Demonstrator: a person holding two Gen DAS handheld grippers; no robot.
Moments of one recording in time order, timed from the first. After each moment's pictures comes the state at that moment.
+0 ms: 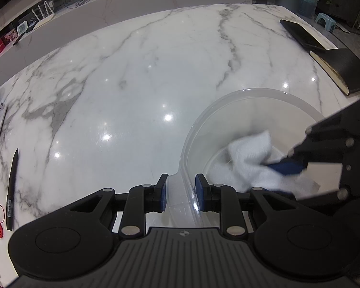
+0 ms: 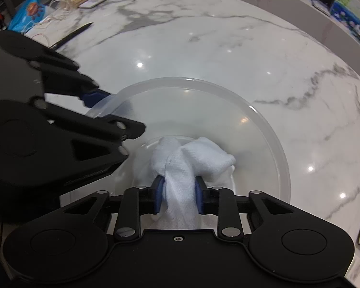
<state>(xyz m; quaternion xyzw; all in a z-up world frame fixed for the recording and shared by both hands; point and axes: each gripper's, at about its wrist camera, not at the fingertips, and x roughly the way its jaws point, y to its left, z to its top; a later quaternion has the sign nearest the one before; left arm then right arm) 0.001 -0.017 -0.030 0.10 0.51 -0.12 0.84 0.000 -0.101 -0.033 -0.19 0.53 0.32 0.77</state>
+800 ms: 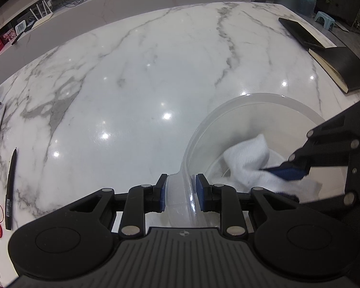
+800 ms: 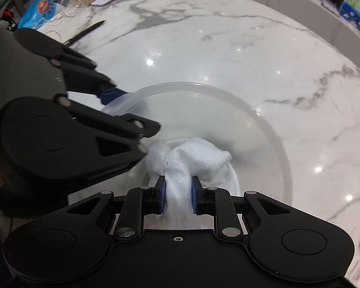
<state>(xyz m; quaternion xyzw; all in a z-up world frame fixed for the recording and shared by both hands) 0.003 -0.016 -0.031 0.10 0.52 -0.12 0.84 -0.005 -0.101 -0.028 -0.20 0.52 0.30 0.78</state>
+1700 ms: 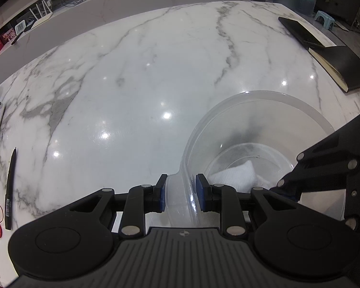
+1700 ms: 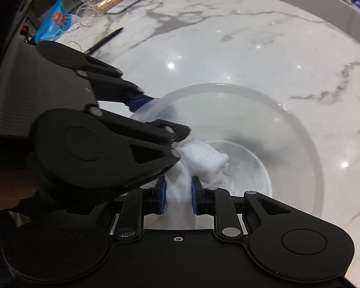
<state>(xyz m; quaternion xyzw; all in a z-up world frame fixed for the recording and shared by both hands) 0.002 -0.018 -0.033 0.10 0.52 -0.12 0.84 -0.006 -0.098 -0.026 -0.13 0.54 0.36 0.75</state>
